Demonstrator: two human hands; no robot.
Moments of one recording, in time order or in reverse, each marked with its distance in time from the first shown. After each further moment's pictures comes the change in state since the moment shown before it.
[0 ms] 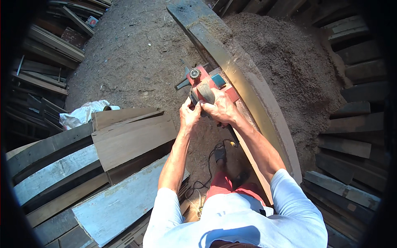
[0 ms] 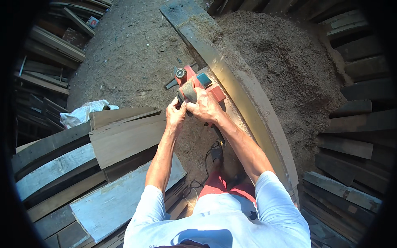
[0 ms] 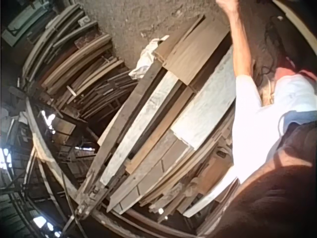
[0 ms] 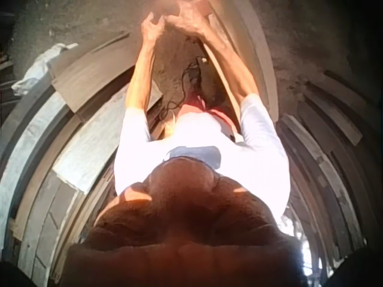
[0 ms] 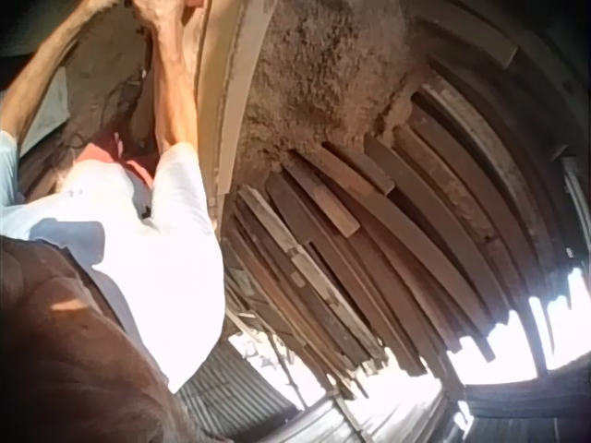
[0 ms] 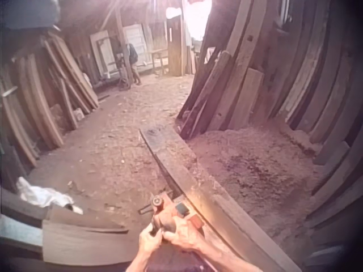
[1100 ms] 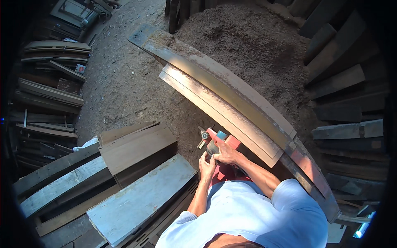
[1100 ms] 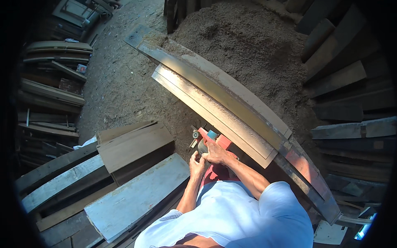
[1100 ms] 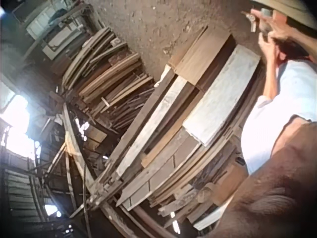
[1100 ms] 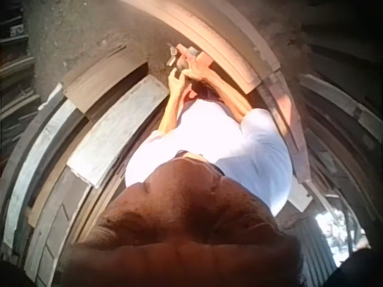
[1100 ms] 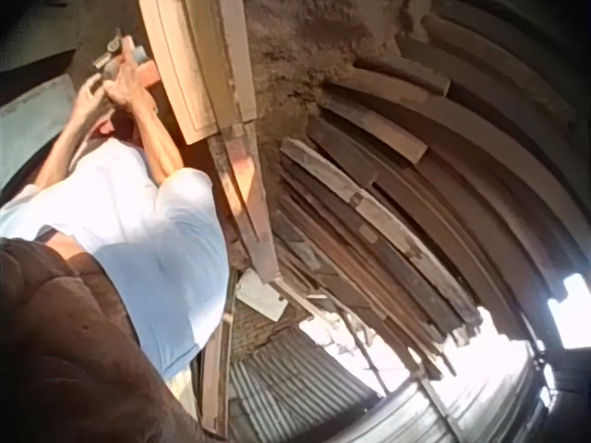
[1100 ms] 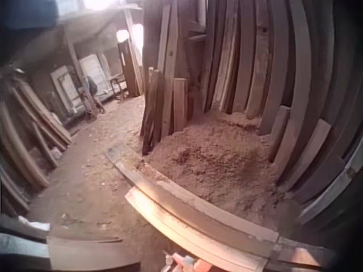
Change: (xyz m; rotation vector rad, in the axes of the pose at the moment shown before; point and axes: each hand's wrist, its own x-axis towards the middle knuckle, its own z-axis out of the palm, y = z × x) left_hand -0.369 -0.127 0.073 0.493 -0.044 -0.275; right_hand -0.355 0.157 0.084 0.126 -0.057 0.134
